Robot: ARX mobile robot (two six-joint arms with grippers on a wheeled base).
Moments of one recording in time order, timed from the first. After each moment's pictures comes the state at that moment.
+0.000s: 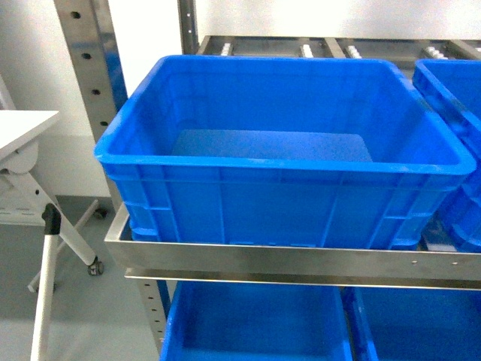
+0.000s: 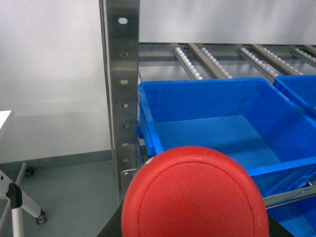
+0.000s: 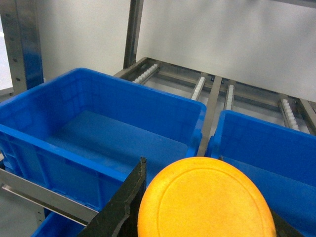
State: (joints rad) left arm 0.37 0.85 0.62 0.12 0.64 0.00; right arm -0.10 0.72 0.35 0.42 -0.41 -0.14
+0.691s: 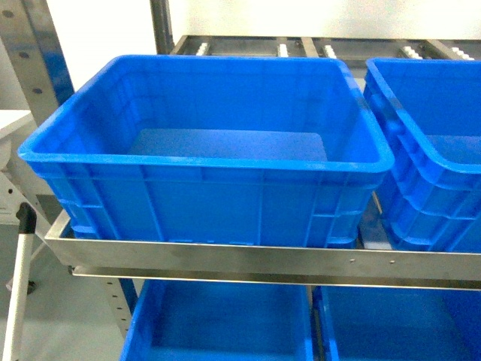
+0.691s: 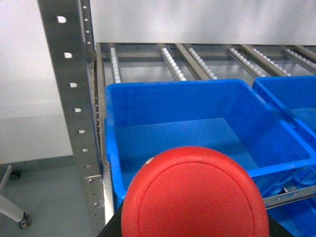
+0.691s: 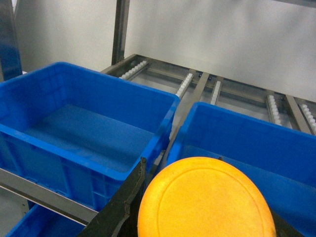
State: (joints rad) left arm 0.37 0.85 0.62 0.12 0.64 0.00; right arm -0.10 0.72 0.35 0.43 -0.41 -0.14
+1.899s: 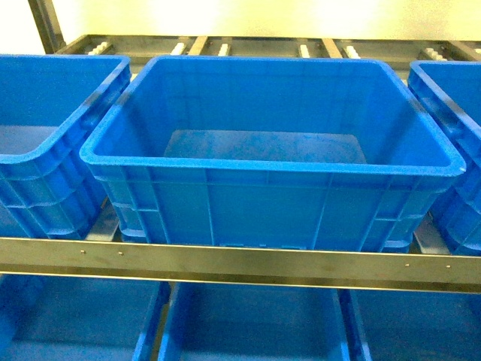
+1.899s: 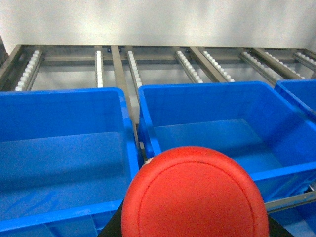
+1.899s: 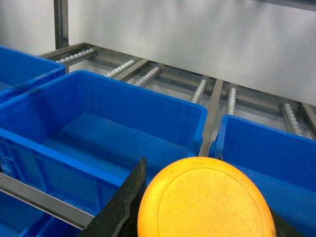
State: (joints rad) left arm 0.37 0.85 0.62 0.13 0.63 0.00; right arm -0.10 0.72 0.35 0.43 -0.41 -0.14
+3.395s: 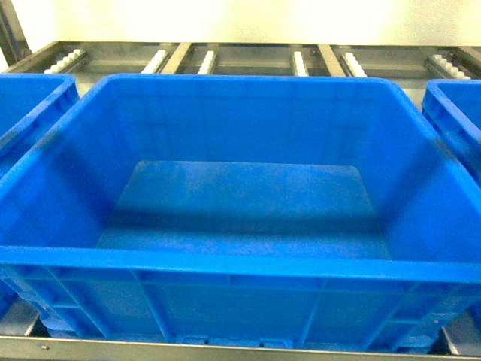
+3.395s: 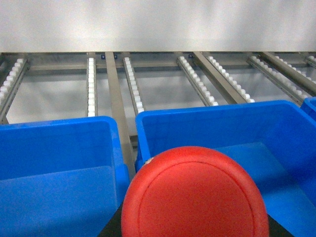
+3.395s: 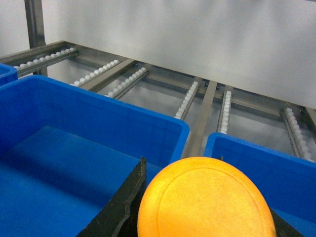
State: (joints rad) left arm 0.37 0.85 0.62 0.13 0.64 0.00; right arm -0.10 0.72 0.35 0.43 -0.41 -0.14
